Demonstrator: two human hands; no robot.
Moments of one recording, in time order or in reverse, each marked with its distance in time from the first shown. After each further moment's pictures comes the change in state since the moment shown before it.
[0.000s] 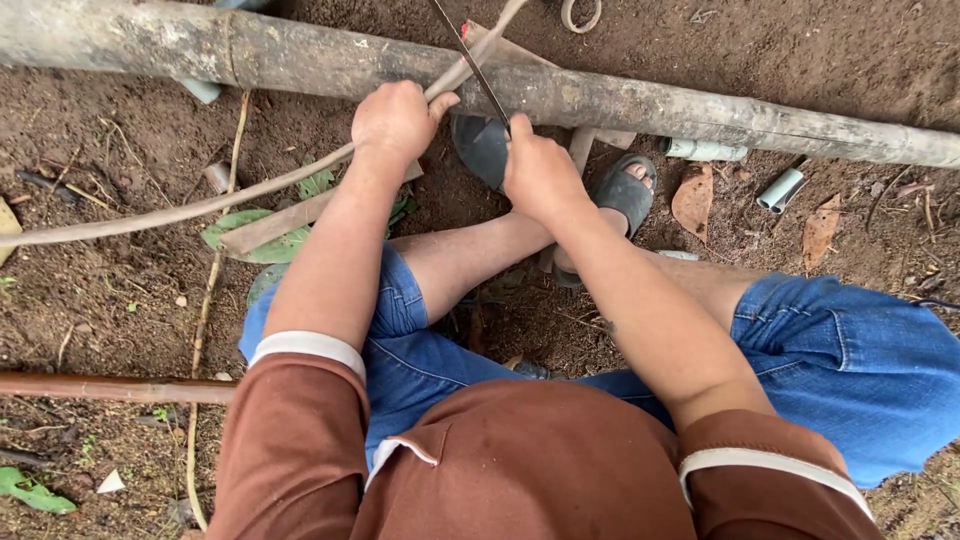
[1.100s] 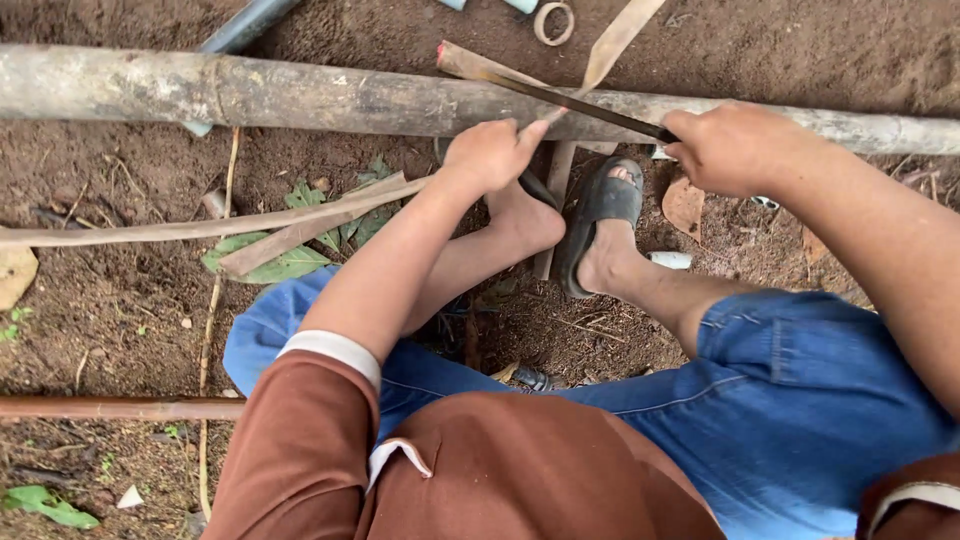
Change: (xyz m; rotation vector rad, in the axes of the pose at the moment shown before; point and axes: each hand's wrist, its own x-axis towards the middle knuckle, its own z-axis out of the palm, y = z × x) left_hand -0.041 0.129 -0.032 -0.314 -0.331 0.322; right_hand -0.034 0.132 -0.197 -0.522 -0.402 -0.064
